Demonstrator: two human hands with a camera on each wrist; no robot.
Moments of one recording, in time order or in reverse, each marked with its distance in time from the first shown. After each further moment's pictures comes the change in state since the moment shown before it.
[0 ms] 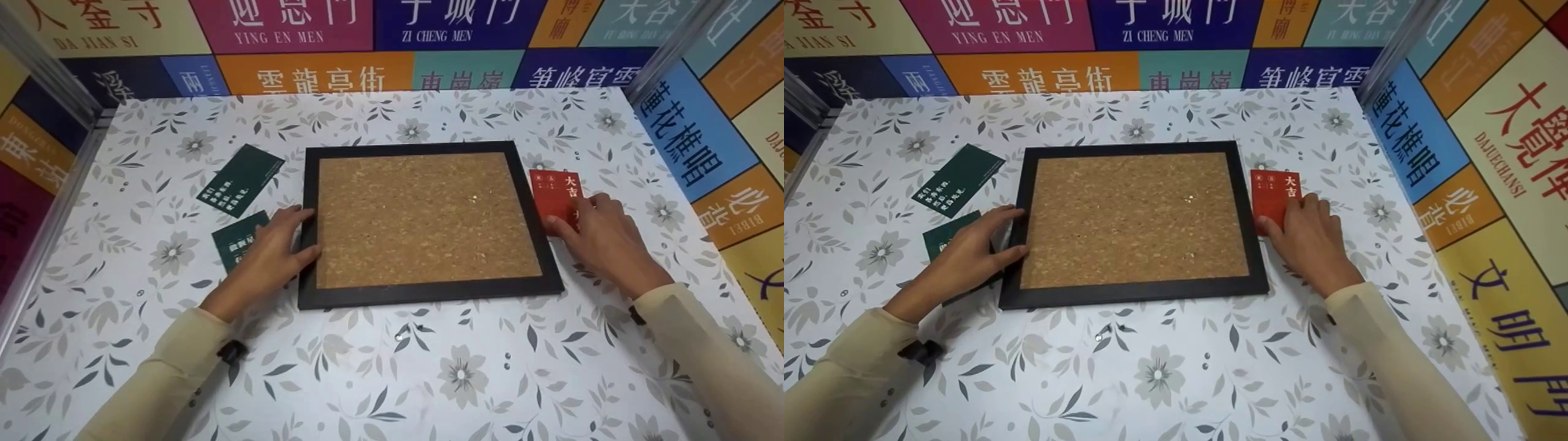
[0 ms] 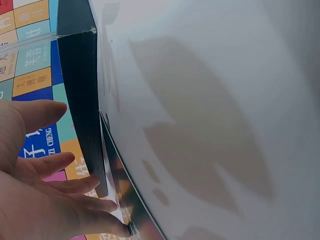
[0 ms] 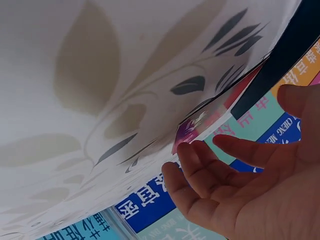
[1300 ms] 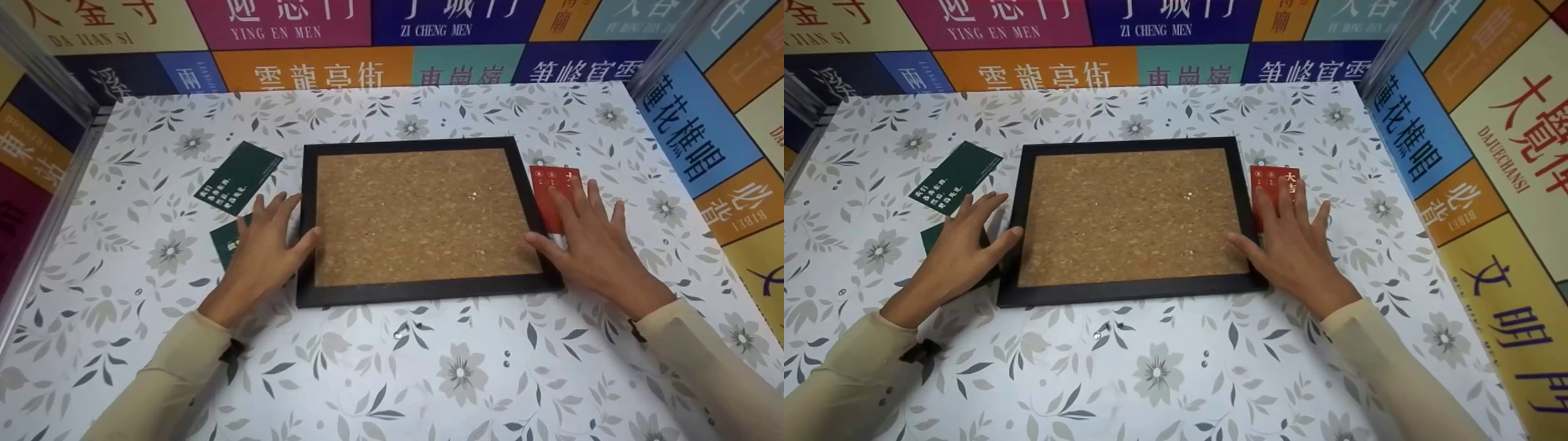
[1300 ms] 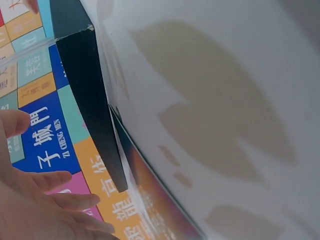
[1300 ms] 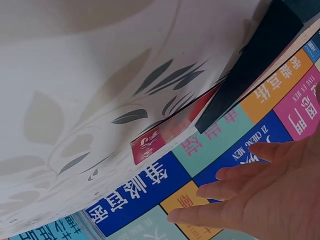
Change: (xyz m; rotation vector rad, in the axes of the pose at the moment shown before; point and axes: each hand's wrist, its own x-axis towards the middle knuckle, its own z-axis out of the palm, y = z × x) left_hand -0.006 0.011 -0.001 0.166 0.166 -0.031; right_hand -0.029 -0.030 0.005 -0.017 0.036 -0.152
